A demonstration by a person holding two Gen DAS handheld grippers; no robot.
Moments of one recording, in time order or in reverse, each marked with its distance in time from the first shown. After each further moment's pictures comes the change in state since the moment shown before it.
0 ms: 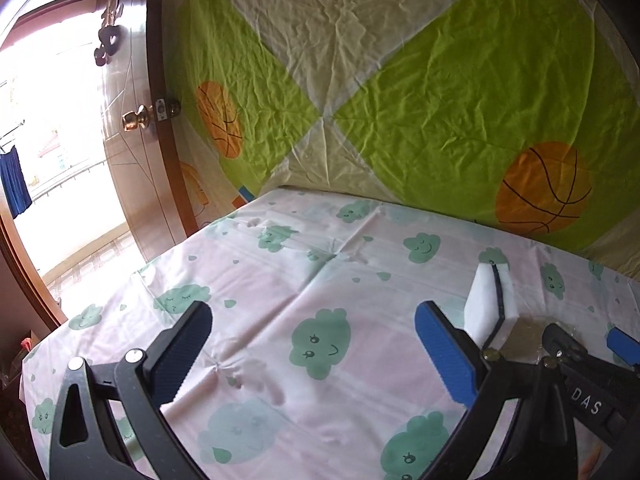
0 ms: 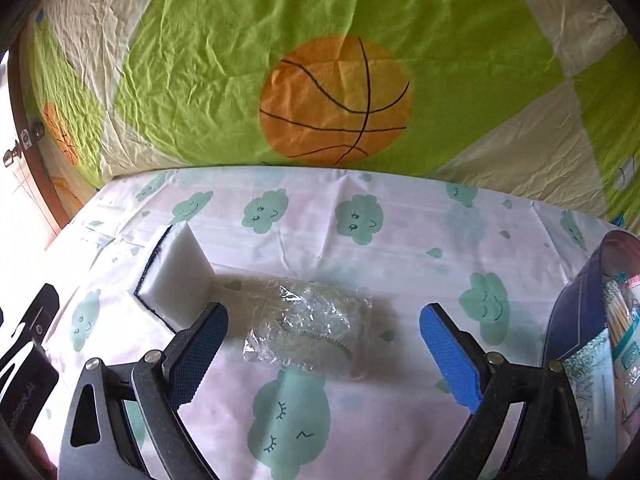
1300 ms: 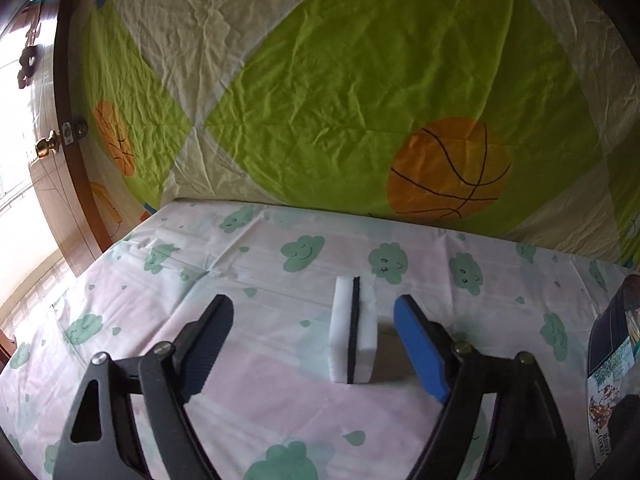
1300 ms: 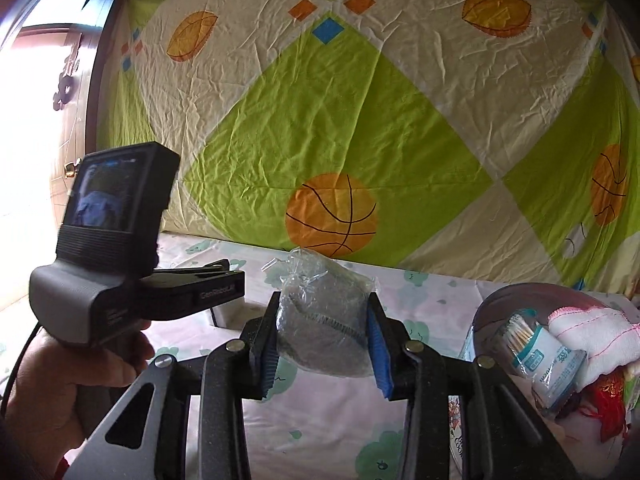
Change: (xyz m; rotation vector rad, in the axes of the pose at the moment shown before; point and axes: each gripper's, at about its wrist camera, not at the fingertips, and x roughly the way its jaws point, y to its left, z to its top) left arm 0.011 -0.091 0.012 0.112 0.057 -0.267; right arm -0.127 -0.035 -0.069 -0.117 -0.446 0.031
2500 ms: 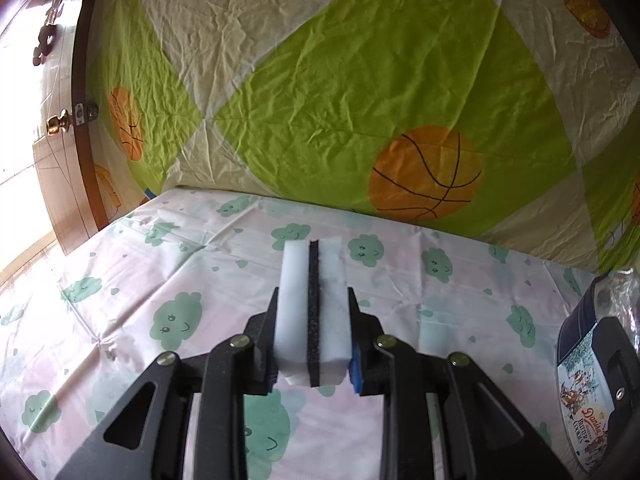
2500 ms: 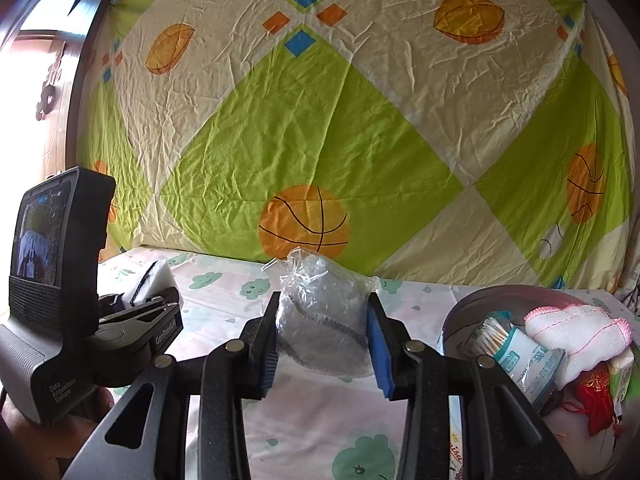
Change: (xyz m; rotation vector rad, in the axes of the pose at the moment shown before) left arm -0.044 0.001 -0.034 -0.065 -0.065 -0.033; right arm -0.009 -0.008 -0.003 0.014 -0.034 -0.082
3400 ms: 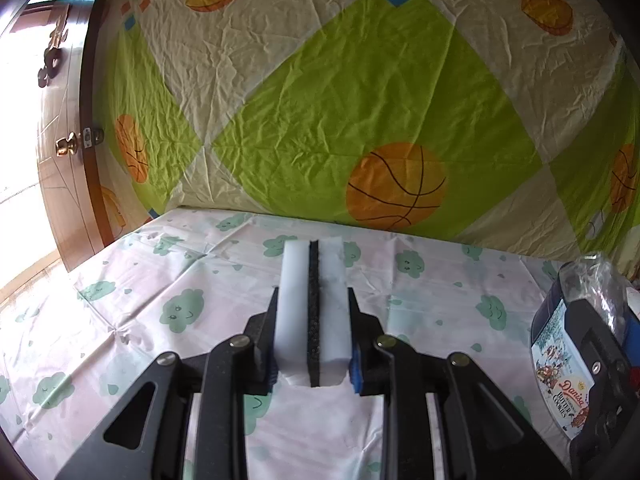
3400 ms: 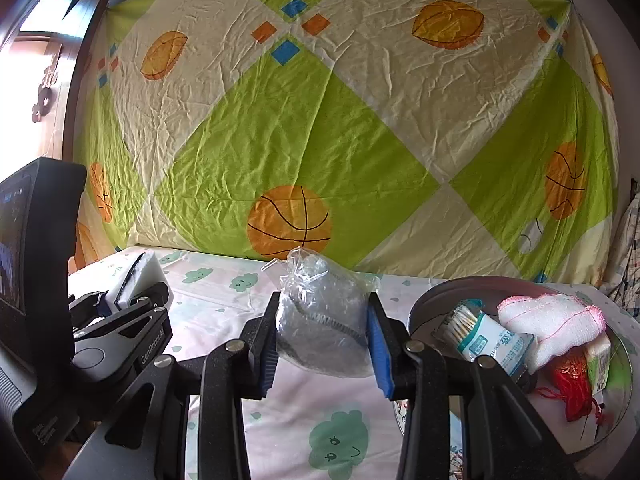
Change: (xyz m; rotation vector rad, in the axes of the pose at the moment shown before) left arm -0.045 -0.017 -0.019 0.034 -0.086 -0.010; right arm -0.027 -0.014 -0.007 -0.001 -0.001 -0.030
